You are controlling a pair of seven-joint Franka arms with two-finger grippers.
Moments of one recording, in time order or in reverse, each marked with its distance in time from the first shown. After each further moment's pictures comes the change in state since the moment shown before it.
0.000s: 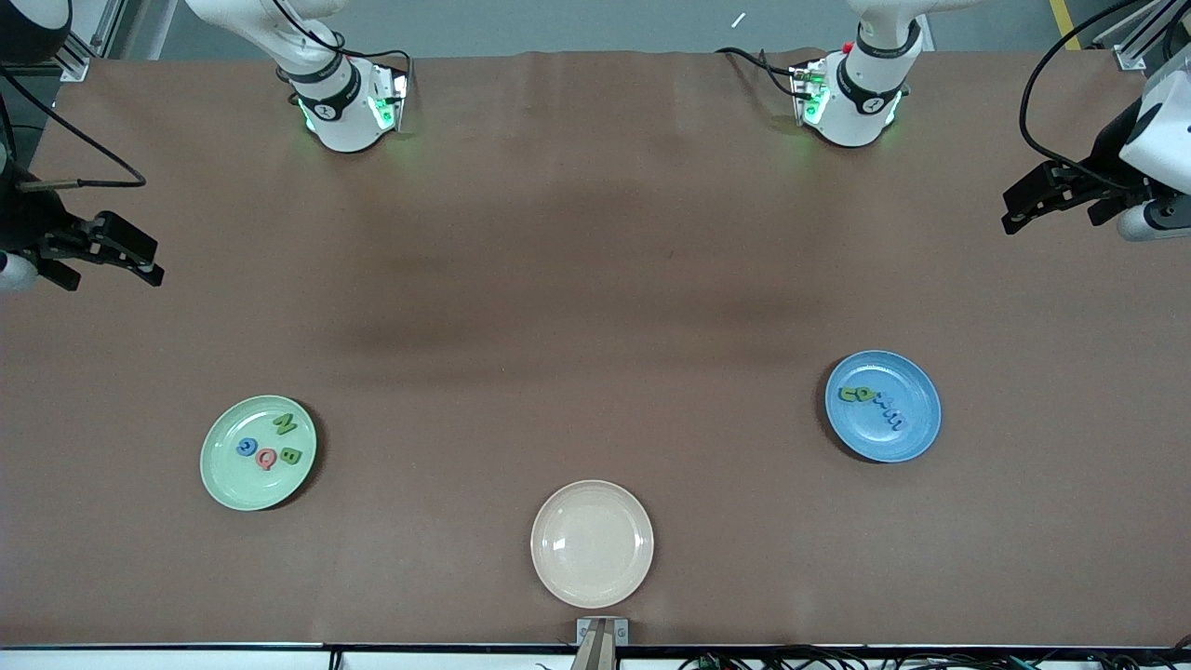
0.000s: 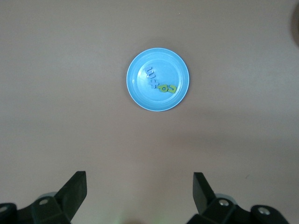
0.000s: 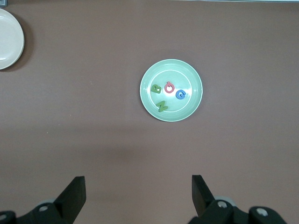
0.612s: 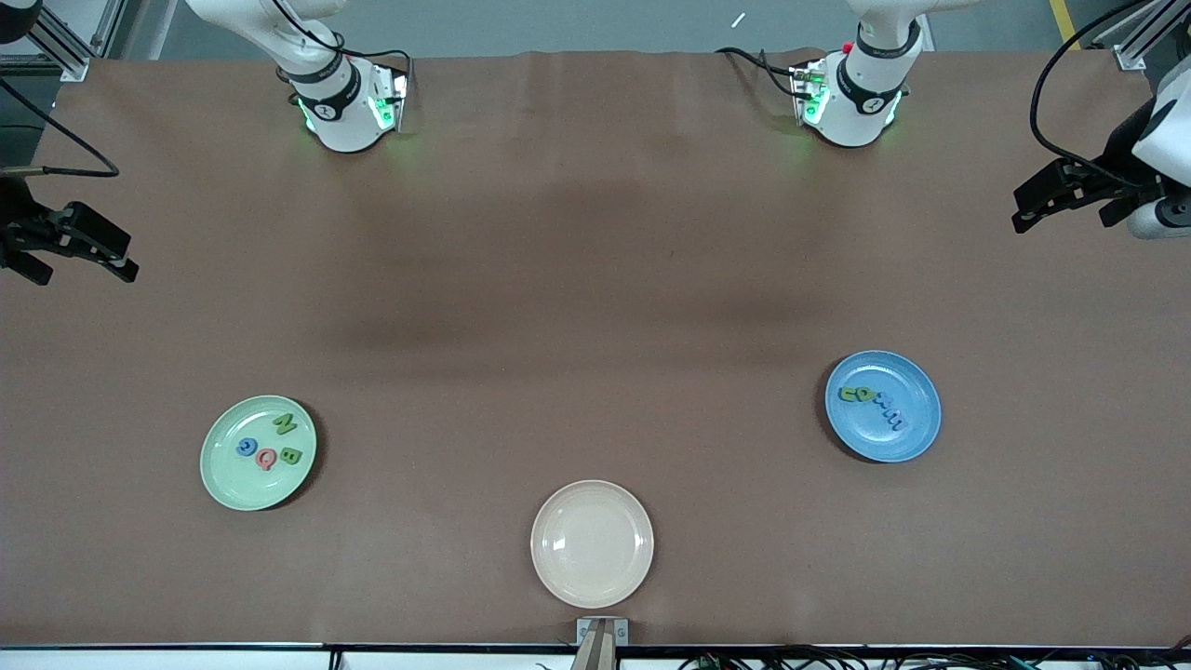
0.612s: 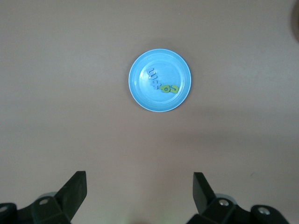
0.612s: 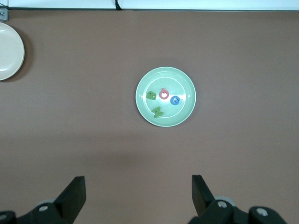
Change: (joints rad) left arm 0.021 0.000 0.001 0.005 0.000 0.000 0.052; right arm -0.014 -0.001 -0.005 0.030 0.000 -0.004 0.000
